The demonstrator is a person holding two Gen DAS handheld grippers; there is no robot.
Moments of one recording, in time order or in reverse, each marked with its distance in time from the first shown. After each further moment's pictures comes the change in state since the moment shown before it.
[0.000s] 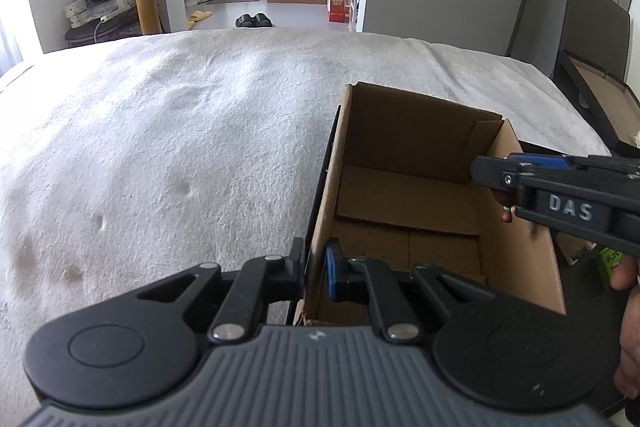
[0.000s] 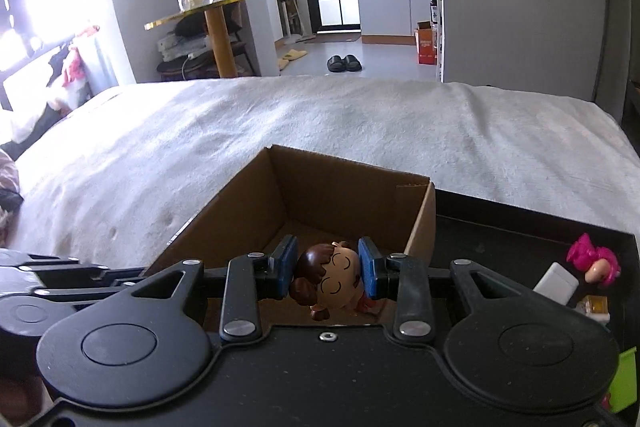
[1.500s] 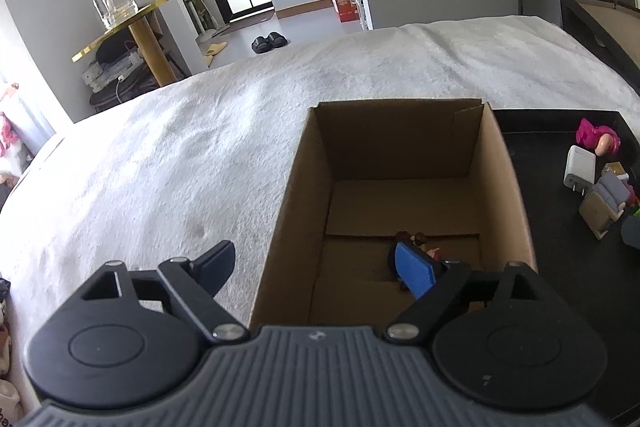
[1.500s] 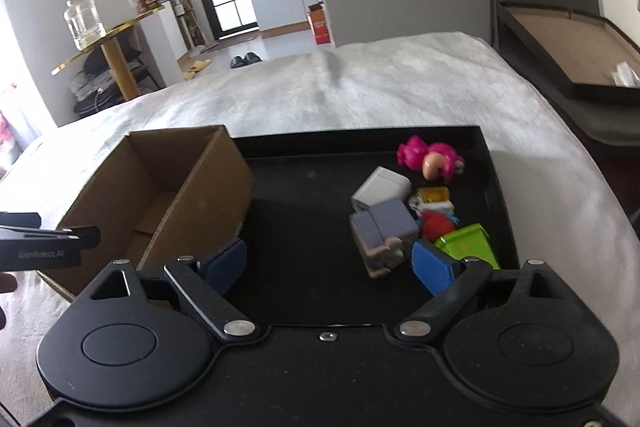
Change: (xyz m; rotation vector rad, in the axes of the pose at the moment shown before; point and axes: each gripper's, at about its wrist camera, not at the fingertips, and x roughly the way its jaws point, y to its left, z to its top) left arm -0.006 -0.074 0.010 0.222 -0.014 0.203; right arm -0.069 -0.107 -0.071 0.269 0.023 -0.185
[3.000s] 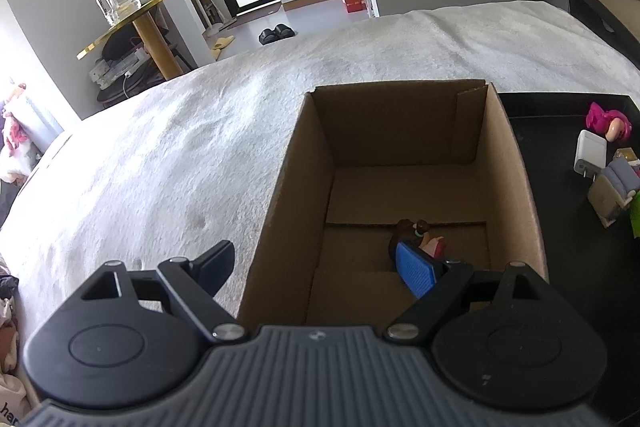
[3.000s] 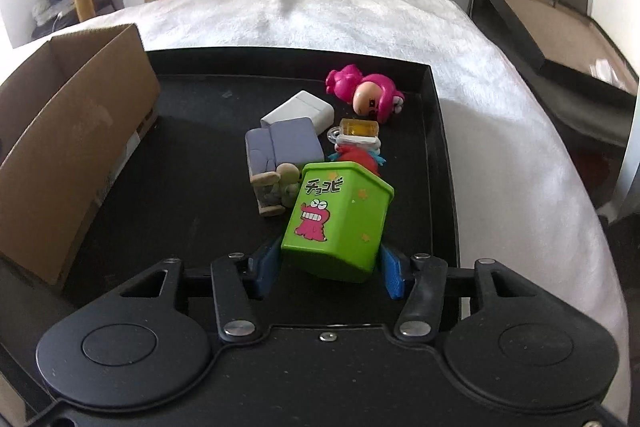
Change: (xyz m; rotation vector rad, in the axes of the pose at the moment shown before) left arm 0.009 -0.010 -0.003 0.010 0.030 0.040; right arm 0.038 -0.033 -0.027 -0.153 0.131 -0.159
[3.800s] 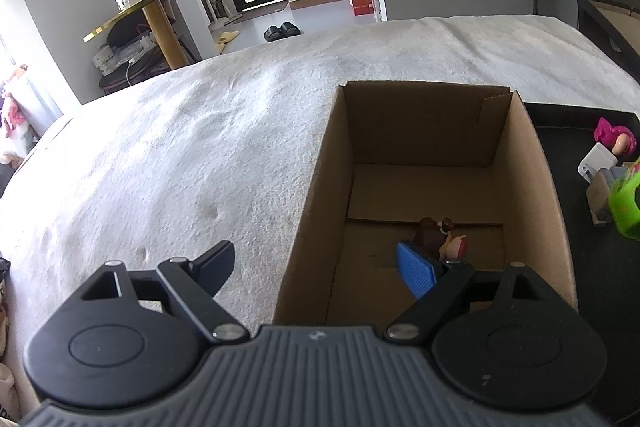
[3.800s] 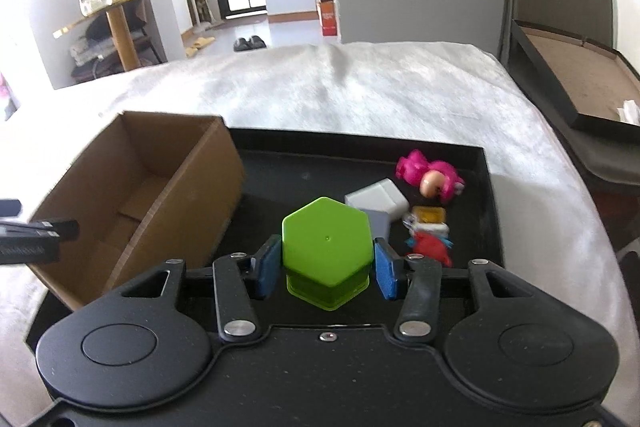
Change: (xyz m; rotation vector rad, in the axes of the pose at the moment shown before) left arm 0.004 0.025 -0.005 -0.061 -0.006 -0.027; right arm -0.043 0.033 0.044 0.026 -0.118 0.134
